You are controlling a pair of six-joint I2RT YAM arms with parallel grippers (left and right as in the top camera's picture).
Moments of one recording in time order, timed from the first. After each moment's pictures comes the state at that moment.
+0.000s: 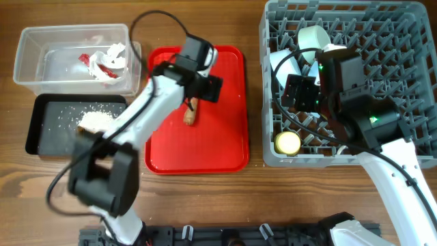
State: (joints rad) left arm -0.43 1.86 1.38 -0.64 0.01 -0.09; right arm 0.32 1.25 1.30 -0.95 0.16 0.35
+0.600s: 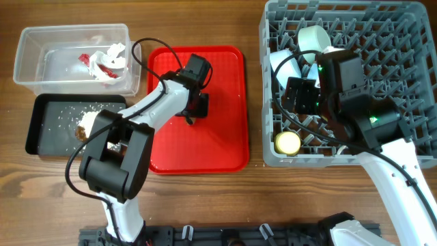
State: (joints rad) left arm -0.42 1.98 1.28 -0.68 -0.06 -0.32; right arm 0.32 1.25 1.30 -0.98 0.16 0.36
